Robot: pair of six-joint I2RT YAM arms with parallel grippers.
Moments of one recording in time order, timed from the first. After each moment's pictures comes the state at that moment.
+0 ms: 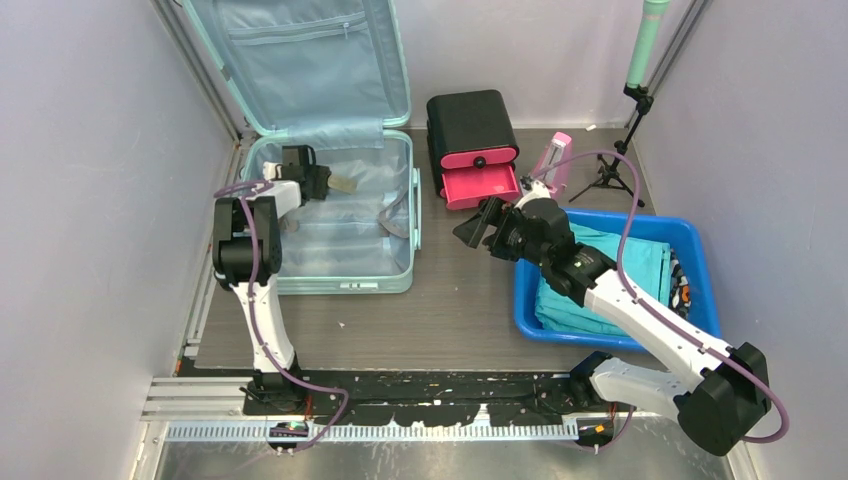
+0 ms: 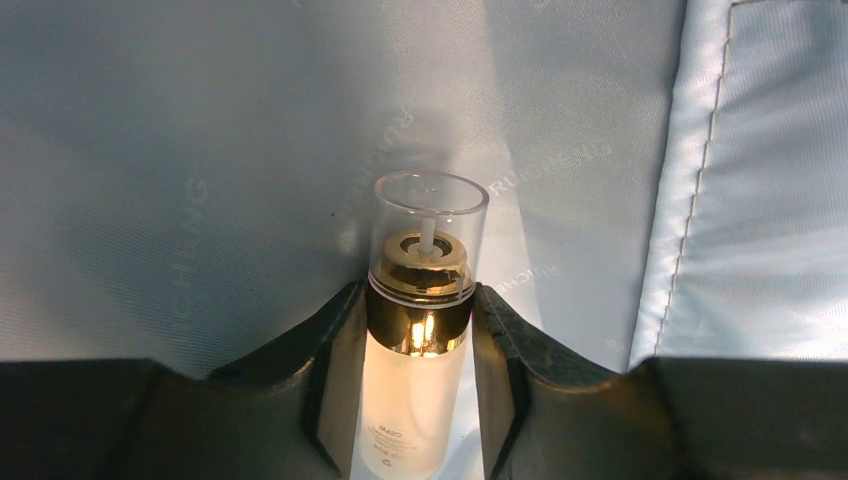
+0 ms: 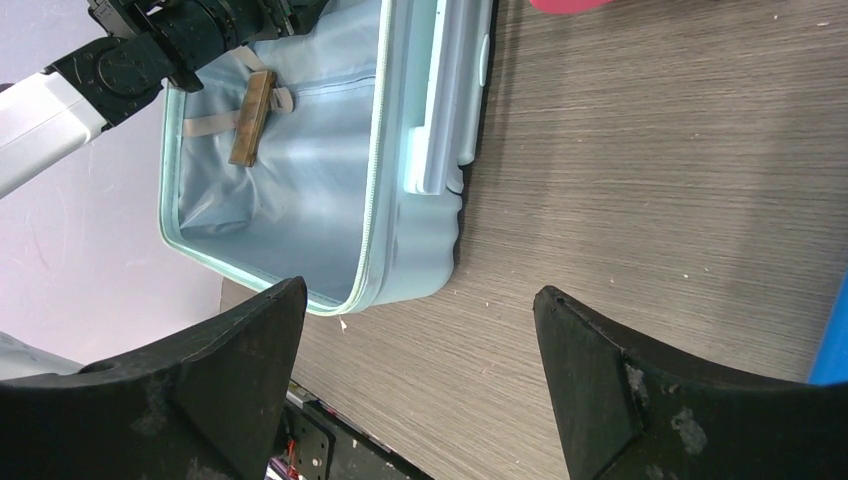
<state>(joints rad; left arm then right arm) 0.01 2.12 1.41 -0.03 -0.10 -1.39 0.60 1.06 0.82 -0.20 -0.03 0.83</state>
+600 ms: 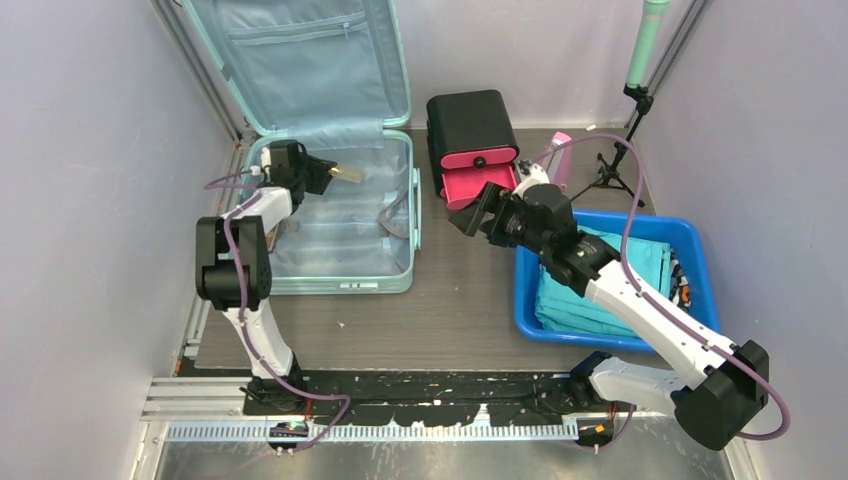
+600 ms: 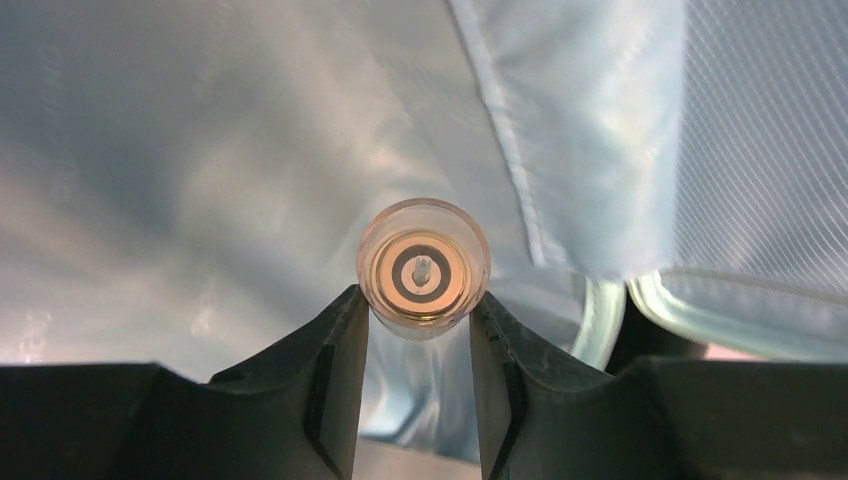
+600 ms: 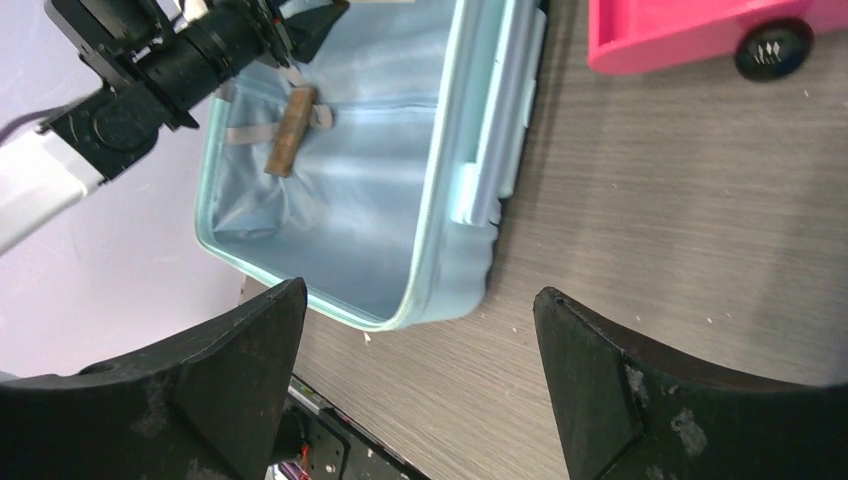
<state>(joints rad) 0.01 1.91 1.27 0.04 0.05 -1.24 0.60 1.09 0.92 -0.23 -0.04 0.78</state>
